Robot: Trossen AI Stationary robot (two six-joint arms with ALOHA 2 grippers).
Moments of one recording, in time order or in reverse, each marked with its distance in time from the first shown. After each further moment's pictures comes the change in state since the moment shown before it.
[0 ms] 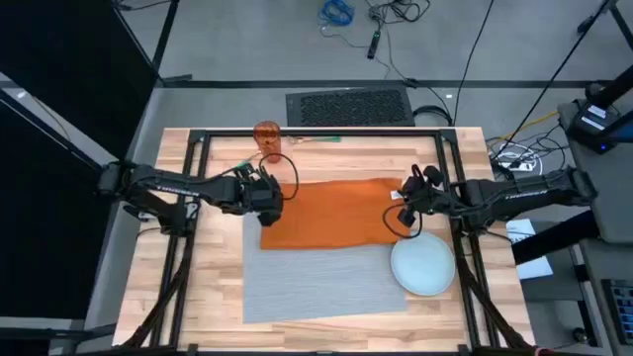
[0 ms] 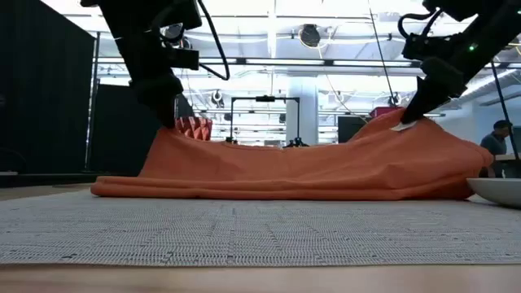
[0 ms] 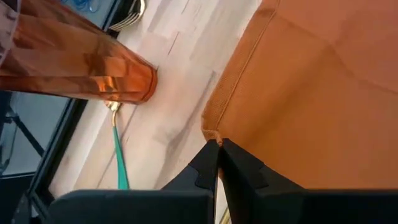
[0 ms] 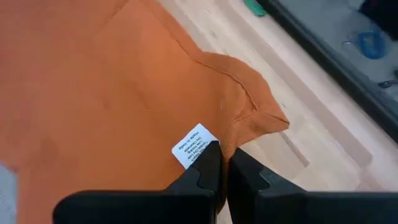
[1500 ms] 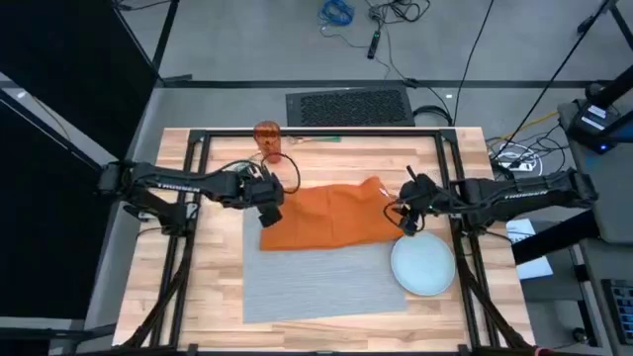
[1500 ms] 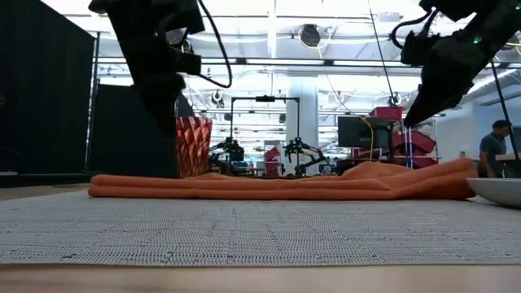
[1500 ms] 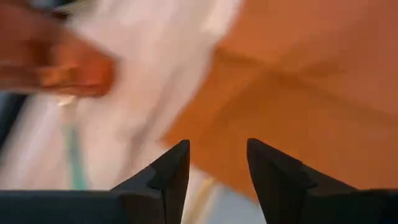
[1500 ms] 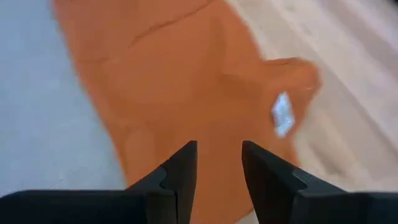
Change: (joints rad) left arm 0.047 -0.001 0.000 0.078 0.224 0.005; right arm -0.001 0.001 0.000 0.024 -0.274 0.043
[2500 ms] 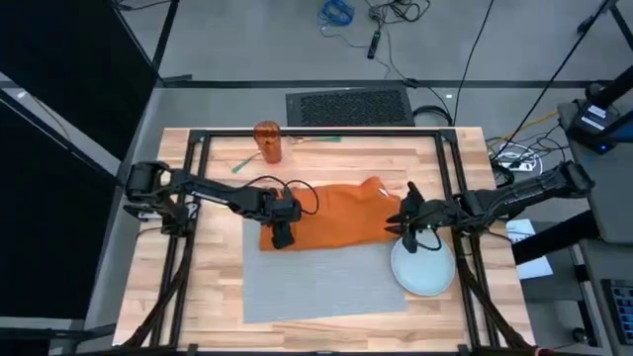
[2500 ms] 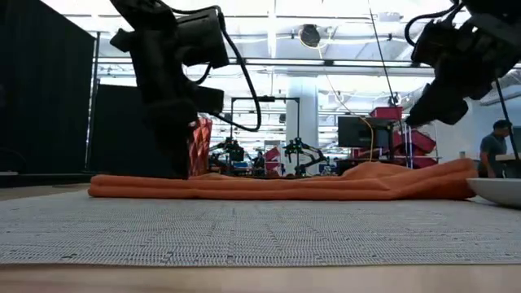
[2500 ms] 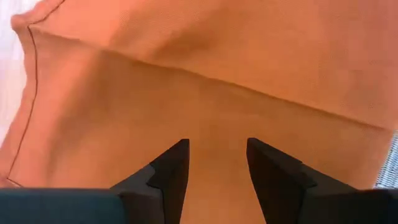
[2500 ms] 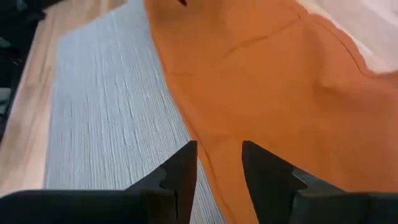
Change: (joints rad) left arm -0.070 0.259 0.000 0.170 0.224 0.012; right arm 0.153 -0.057 -0.179 0.375 -0.052 0.076
